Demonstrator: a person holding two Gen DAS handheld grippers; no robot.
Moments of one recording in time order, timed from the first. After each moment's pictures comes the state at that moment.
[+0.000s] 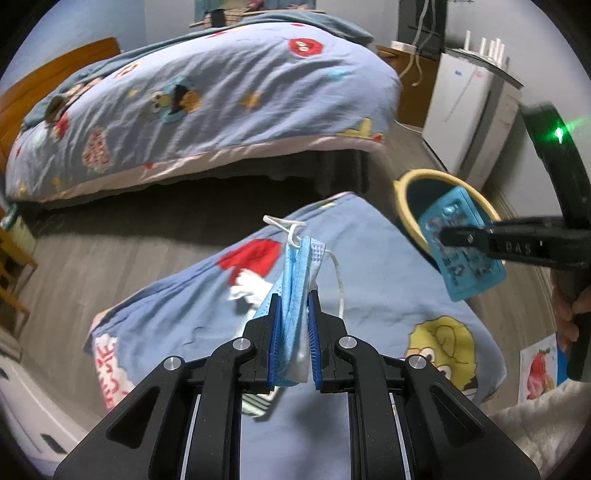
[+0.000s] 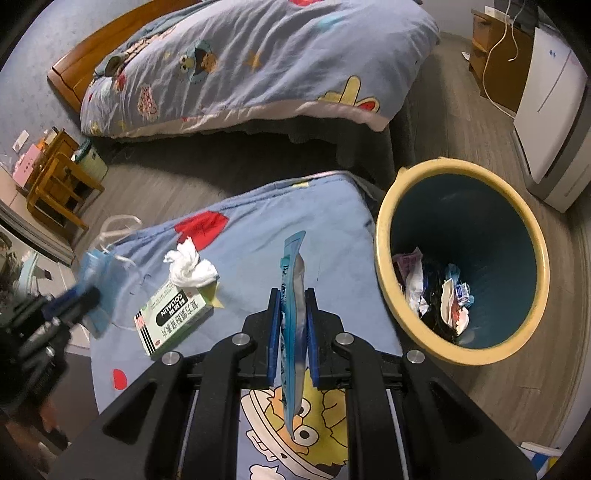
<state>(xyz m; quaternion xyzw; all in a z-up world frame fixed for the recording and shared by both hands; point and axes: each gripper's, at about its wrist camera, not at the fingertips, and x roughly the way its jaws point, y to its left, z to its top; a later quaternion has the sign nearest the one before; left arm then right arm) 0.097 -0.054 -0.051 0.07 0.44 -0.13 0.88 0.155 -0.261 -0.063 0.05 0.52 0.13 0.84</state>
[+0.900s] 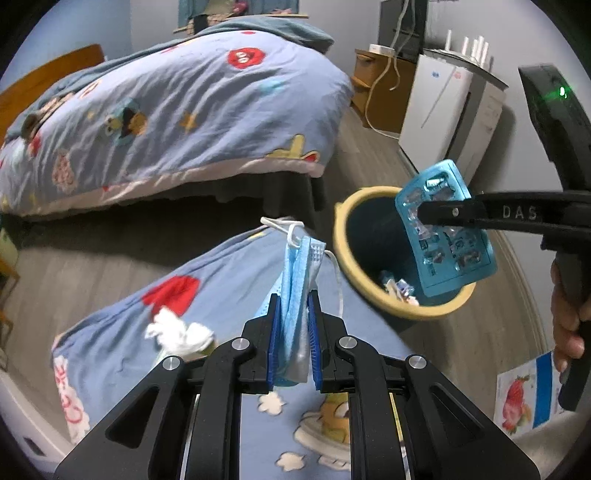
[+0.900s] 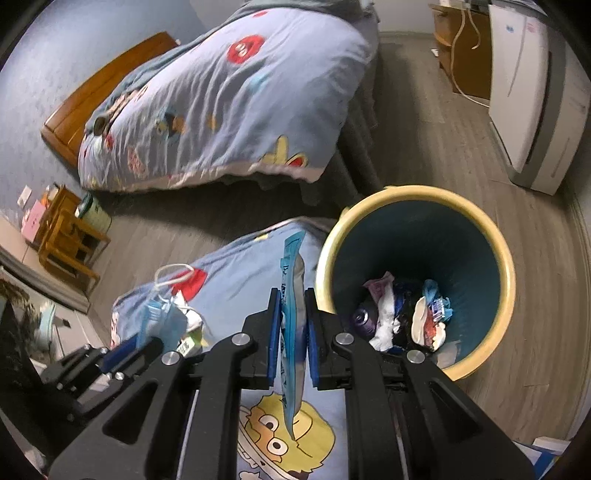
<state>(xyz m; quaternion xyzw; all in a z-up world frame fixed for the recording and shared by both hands) 0.117 -0.165 -0.042 0.07 0.43 -0.15 0.89 0.167 -0.353 -0.028 0.14 0.48 0.10 0.86</state>
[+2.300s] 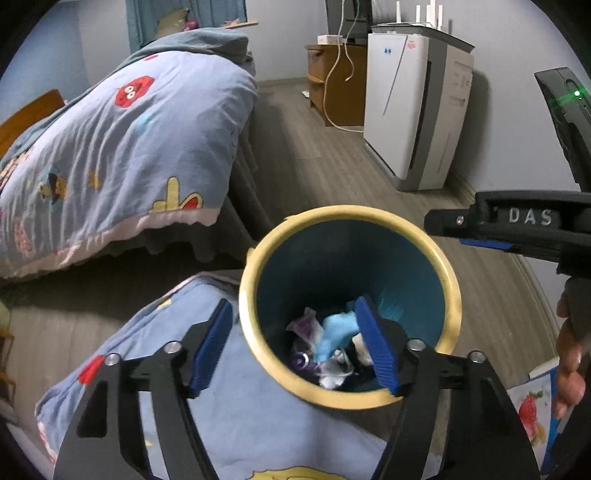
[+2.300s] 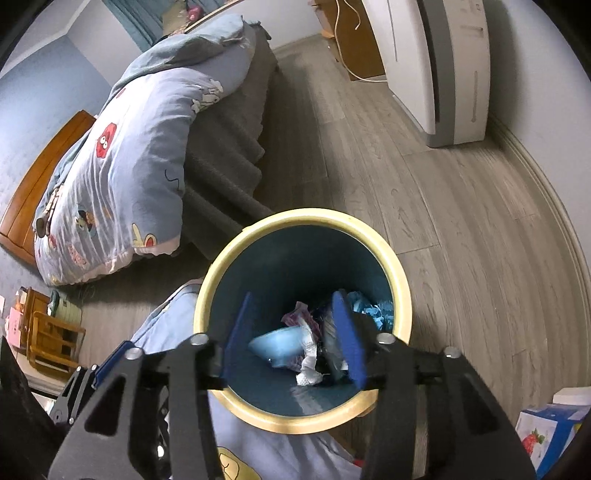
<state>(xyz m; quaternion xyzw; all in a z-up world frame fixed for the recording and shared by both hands) 0.171 -0.304 -0.073 0.13 0.40 -0.19 0.89 0.175 -0.494 -0.069 0.25 0.45 -0.04 0.85</state>
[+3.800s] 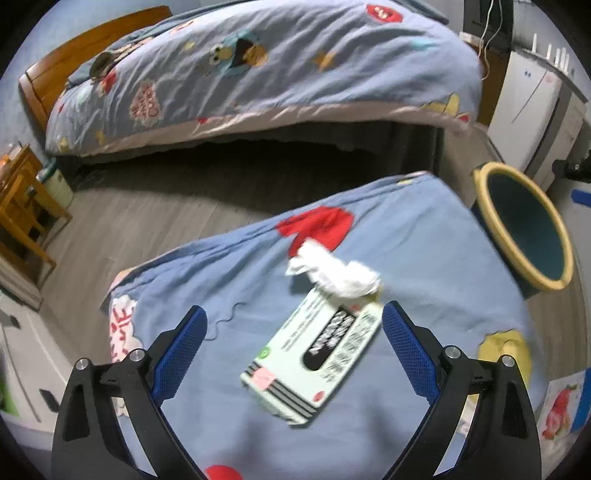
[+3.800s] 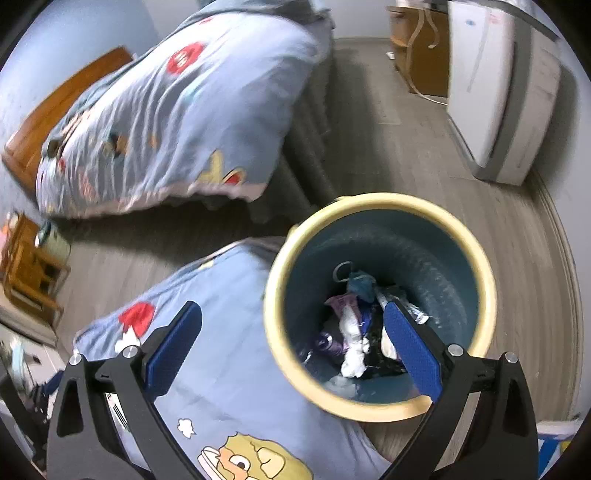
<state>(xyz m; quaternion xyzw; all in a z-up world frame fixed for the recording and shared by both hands) 0.124 -0.019 -0.099 0.06 0.48 0.00 0.87 0.200 -0.343 -0.062 0.12 0.48 0.02 0.87</state>
